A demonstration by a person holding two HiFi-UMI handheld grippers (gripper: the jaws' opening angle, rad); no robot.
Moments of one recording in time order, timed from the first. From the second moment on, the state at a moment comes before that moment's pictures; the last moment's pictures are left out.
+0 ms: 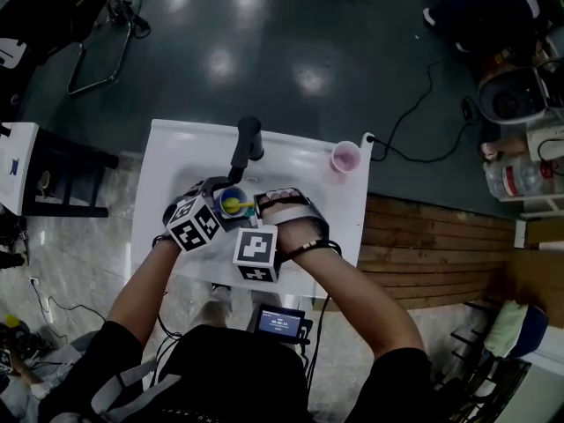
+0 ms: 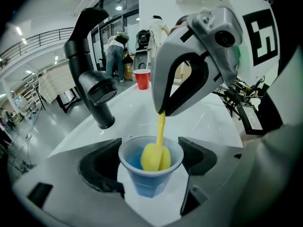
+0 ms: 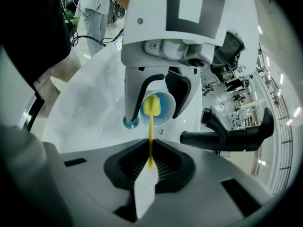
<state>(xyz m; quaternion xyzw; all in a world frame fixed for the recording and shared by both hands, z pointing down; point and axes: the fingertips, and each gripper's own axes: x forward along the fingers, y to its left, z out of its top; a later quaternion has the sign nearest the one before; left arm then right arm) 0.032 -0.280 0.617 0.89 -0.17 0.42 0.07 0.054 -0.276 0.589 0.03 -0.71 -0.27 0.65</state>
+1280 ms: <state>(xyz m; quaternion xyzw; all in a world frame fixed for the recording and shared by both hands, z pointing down) 0.028 -0.289 0.611 0.89 -0.19 0.42 0.07 0.046 -0.291 0.581 0.04 -0.71 -0.29 0.64</state>
